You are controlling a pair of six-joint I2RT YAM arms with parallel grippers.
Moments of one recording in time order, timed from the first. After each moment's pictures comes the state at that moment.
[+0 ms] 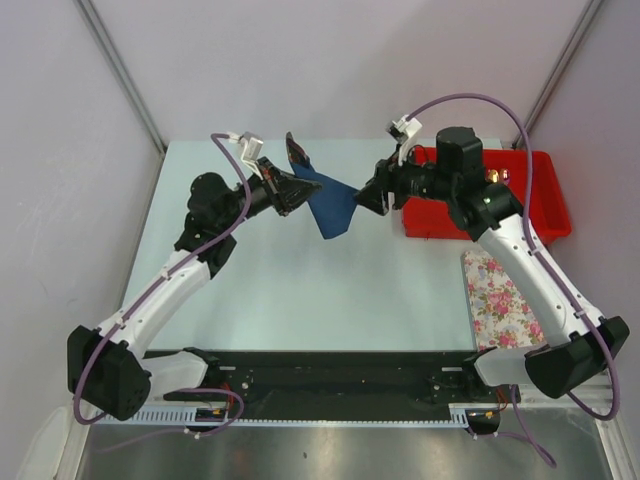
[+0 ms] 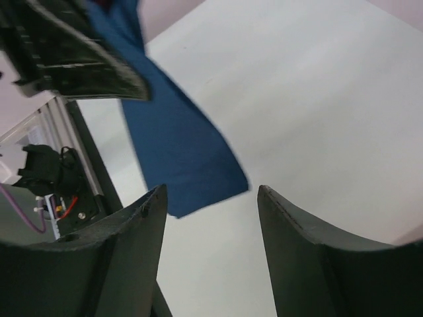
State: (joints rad) left arm -0.43 1.18 0.97 0.40 0.60 -0.58; right arm 0.45 1.34 1.48 -0.48 -0.60 0.06
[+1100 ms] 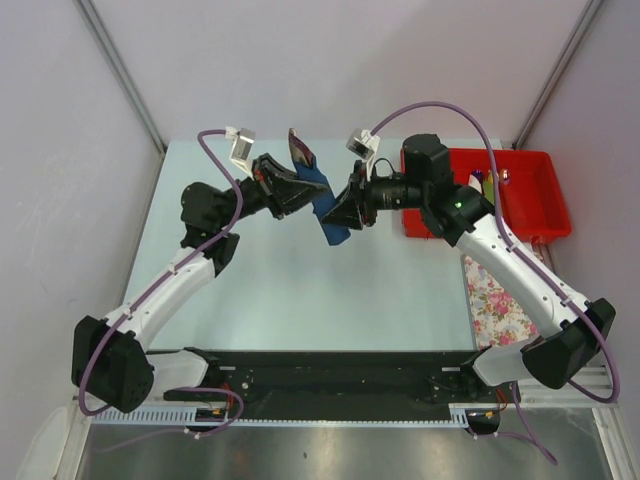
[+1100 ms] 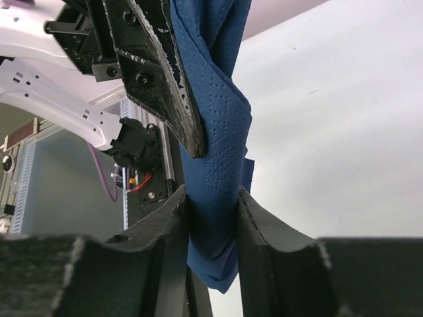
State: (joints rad) left arm -0.43 1.23 0.95 0.79 0.81 -0.86; right arm 0.63 1.39 1.49 -0.38 -0.78 0.13
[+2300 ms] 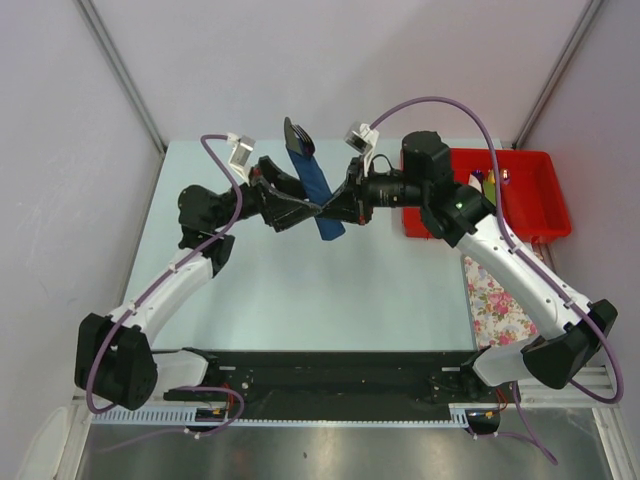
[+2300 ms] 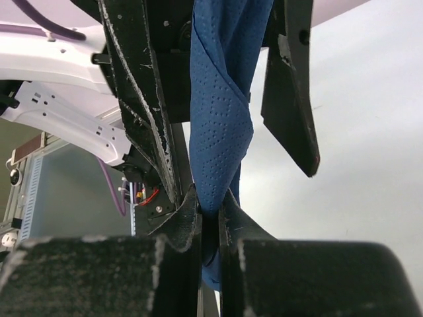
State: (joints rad) left arm -0.35 1.24 0.89 0.84 0.97 -0.90; right arm 0.67 1.39 1.53 -0.36 -0.73 0.19
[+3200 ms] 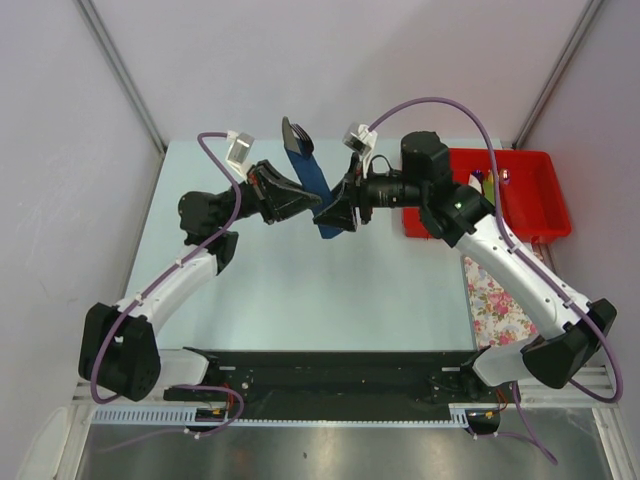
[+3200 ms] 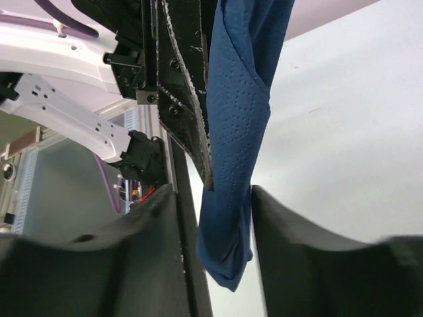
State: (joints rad) left arm -0.36 1.29 0.89 1.06 0.97 -1.10; right arm 0.67 1.39 1.53 -0.36 -0.74 0.16
